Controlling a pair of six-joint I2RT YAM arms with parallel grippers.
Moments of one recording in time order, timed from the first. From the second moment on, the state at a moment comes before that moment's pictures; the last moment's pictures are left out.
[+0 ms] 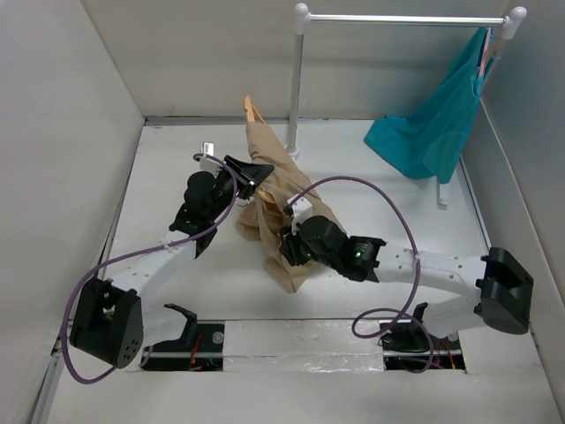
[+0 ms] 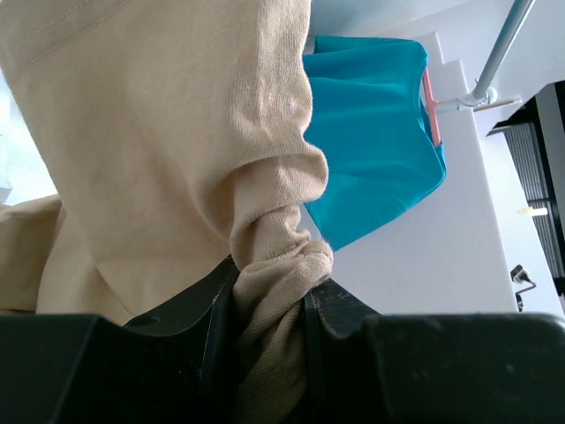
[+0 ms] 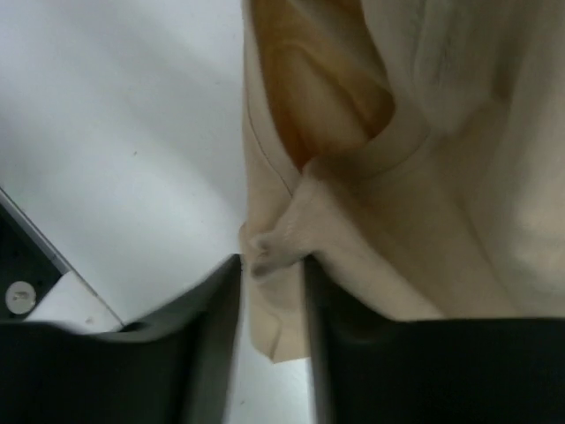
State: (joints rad) left arm -0.41 1.19 0.69 0.45 0.20 -1.25; right arm 1.11 1.37 0.91 -0.07 0.26 0.36
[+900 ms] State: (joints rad) left arm -0.41 1.29 0.70 0.45 0.22 -1.27; right arm 1.13 1.36 1.03 0.02 0.30 -0.03
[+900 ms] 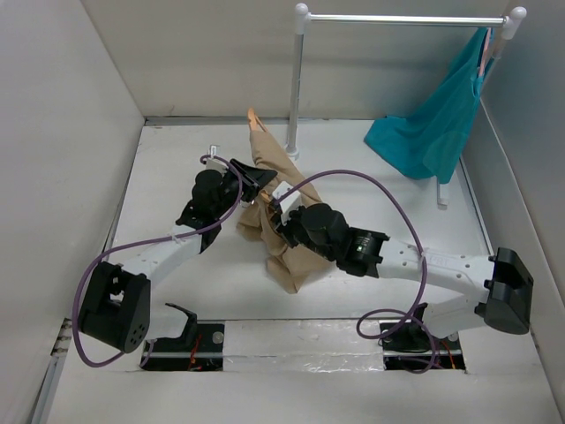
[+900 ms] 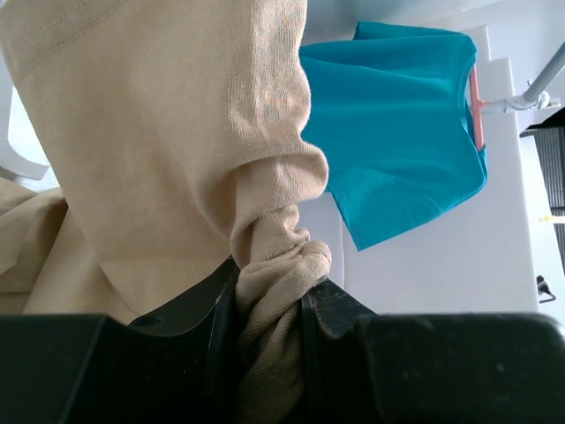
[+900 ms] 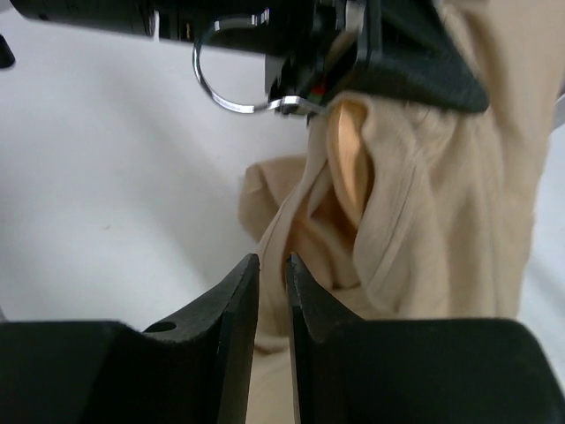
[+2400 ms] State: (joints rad) left arm -0.41 1.24 0.72 0.35 0.26 -1.27; right arm 1.19 1.43 1.01 0.24 0.54 -0.34
